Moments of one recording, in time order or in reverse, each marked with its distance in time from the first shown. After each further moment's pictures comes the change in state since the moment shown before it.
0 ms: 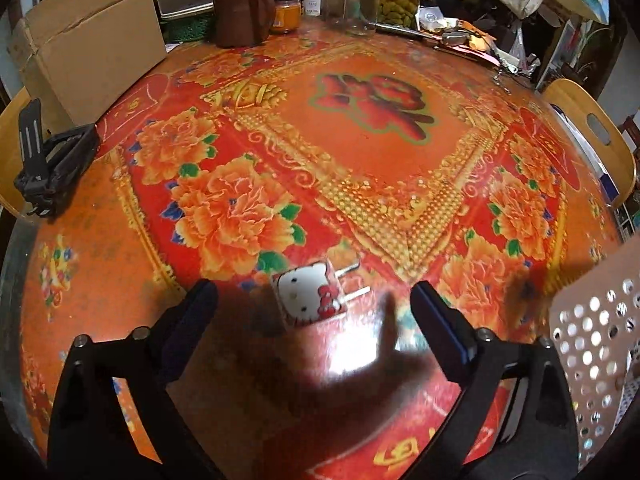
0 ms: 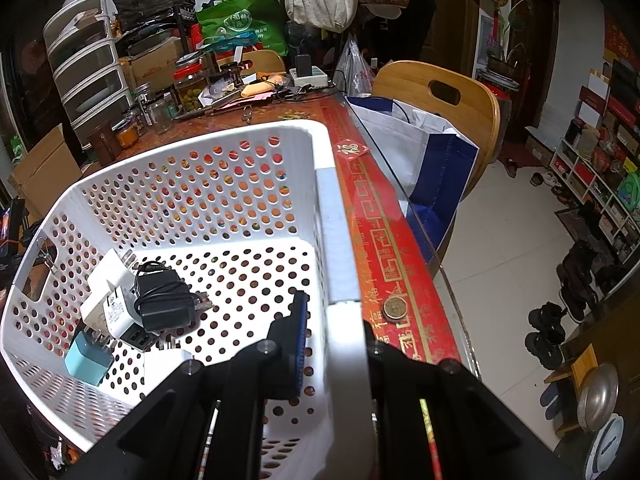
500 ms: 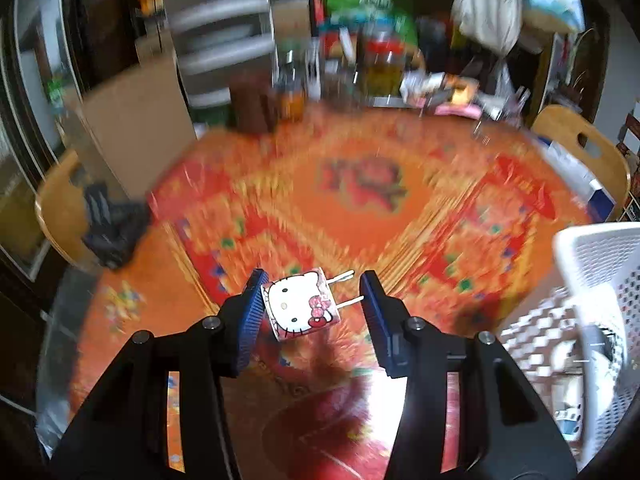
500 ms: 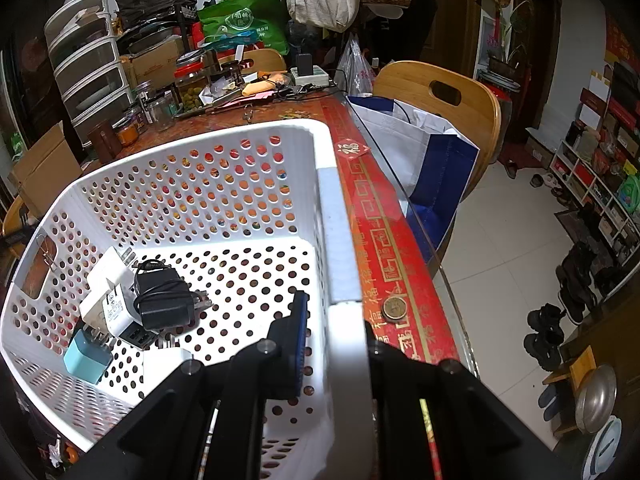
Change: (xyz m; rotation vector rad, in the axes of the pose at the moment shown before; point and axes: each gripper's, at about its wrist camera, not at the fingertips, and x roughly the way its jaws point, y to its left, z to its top) left arm -0.113 -0.035 0.000 0.067 -0.265 0.101; right arm 0.000 -0.002 0.000 -0.005 0.001 0.001
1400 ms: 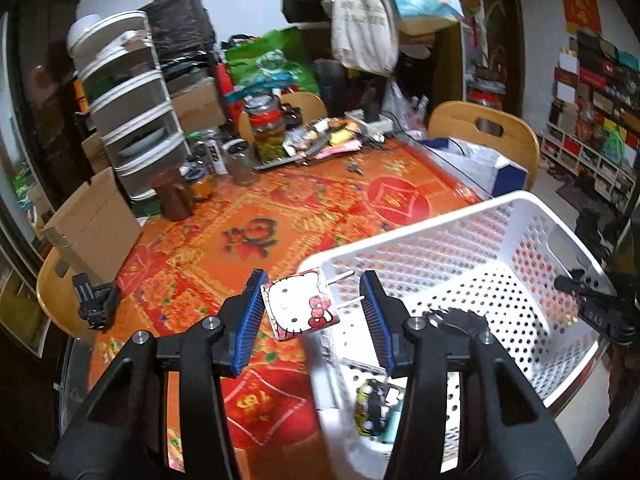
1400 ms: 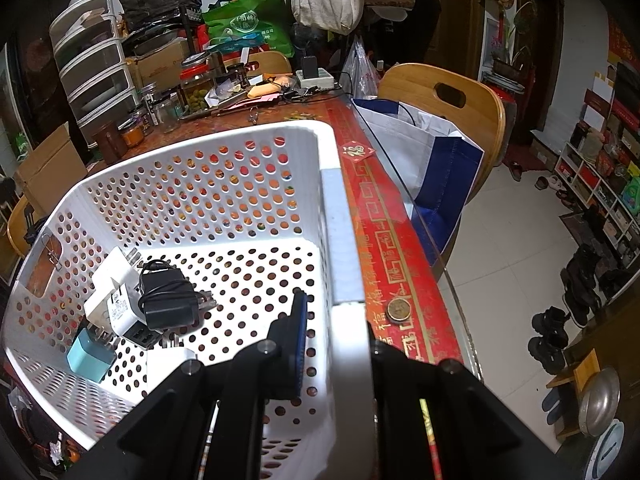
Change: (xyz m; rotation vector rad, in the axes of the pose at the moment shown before) left arm -0.148 -0.160 -0.009 0.265 -0.126 -0.138; right arm 0.000 0.000 0.000 -0.003 -0.004 0.014
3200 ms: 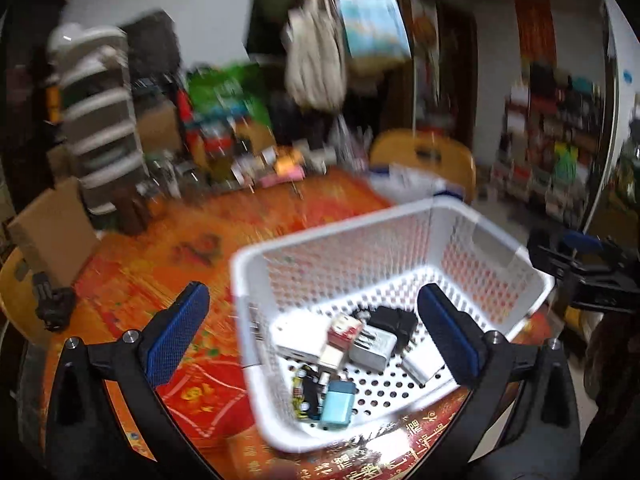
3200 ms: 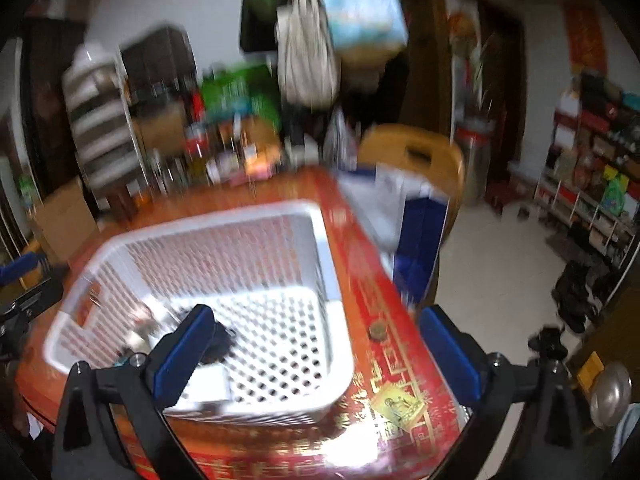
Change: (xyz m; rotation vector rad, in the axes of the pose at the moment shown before) left arm -0.056 -0.008 -0.051 -0.036 -0.205 -0.188; right arm -0.109 0.011 -0.031 0.069 -0.320 -0.032
